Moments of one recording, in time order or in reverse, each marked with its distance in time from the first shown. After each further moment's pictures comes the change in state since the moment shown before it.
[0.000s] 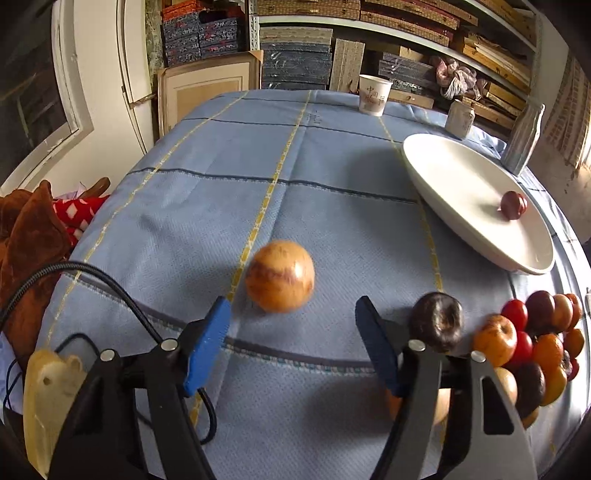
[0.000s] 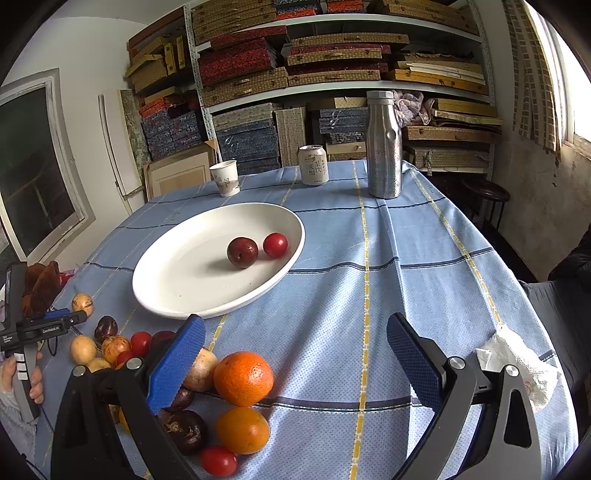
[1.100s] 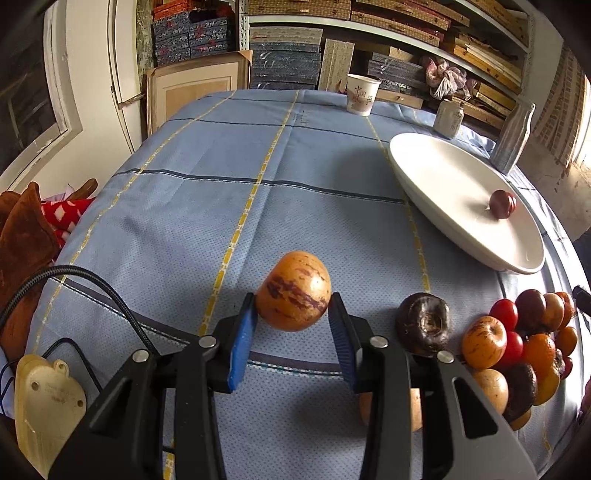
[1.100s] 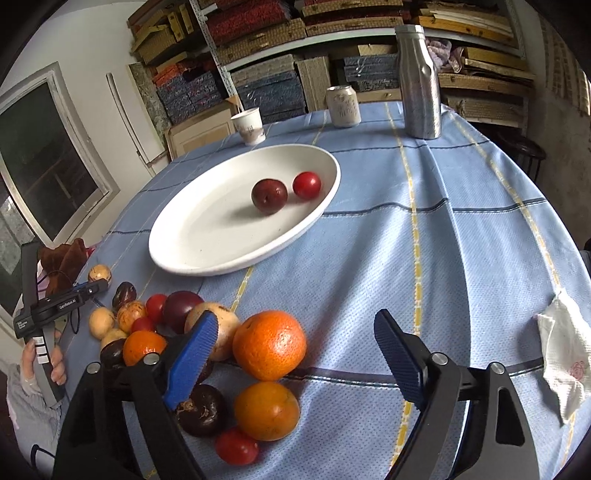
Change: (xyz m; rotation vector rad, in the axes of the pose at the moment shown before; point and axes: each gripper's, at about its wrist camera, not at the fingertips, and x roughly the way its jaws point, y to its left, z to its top) left arm 0.002 -0.003 -0.003 0.007 0.003 -0.053; right arm 0.040 0.007 -0.014 0.031 0.215 0.149
